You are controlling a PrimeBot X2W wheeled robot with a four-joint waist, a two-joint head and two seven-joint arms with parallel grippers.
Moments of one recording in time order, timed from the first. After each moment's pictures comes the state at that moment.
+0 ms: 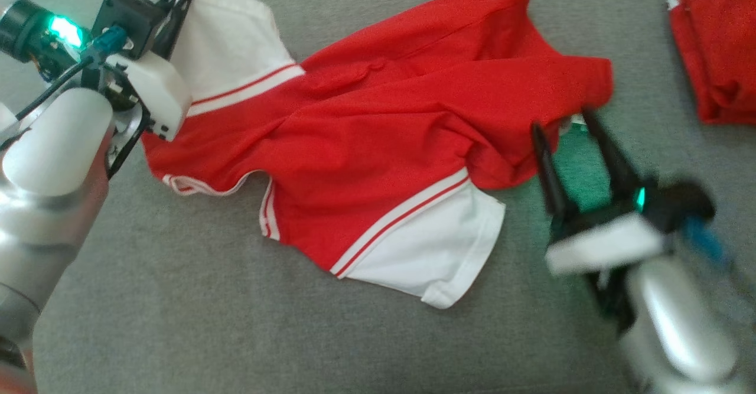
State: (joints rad) left arm -1.07 0.46 -0.94 0.78 -0.49 -0.09 -0.03; right arm -0.21 -0.12 0.22 0.15 0.18 0.13 -0.24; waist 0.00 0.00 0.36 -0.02
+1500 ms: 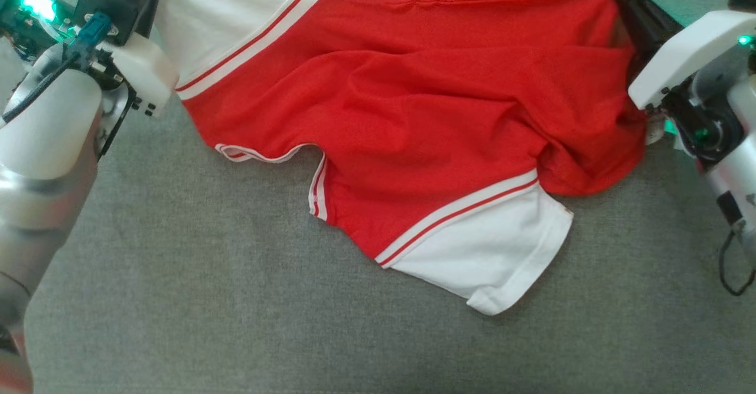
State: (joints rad) left arm -1.13 0.46 -0.97 0.83 -0.47 0.00 -0.13; right arm -0.90 -0.47 0.66 0.67 0.98 0.13 0.08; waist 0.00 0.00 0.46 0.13
